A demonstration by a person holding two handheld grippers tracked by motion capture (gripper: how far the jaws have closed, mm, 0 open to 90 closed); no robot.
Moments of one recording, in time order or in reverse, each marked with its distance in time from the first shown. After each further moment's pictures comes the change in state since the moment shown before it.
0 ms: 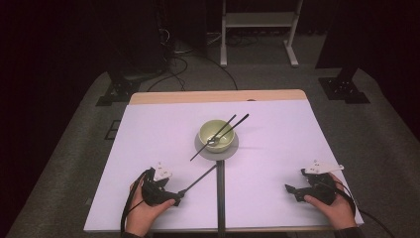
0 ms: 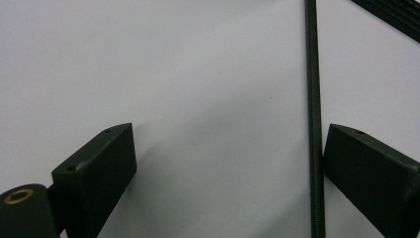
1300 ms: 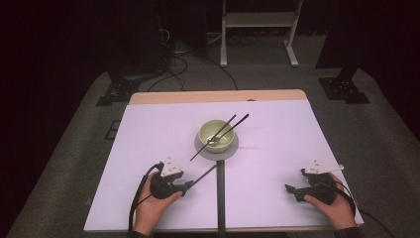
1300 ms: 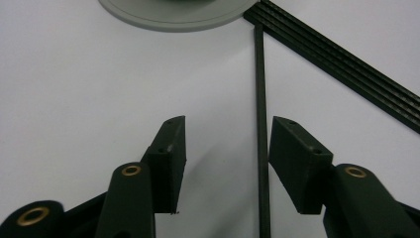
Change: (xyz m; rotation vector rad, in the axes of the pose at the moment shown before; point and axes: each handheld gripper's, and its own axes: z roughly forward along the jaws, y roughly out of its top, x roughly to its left) left arm -0.013 0.026 0.007 -0.063 -0.087 0.053; right arm 0.000 0.000 0.000 0.002 0.000 -0.002
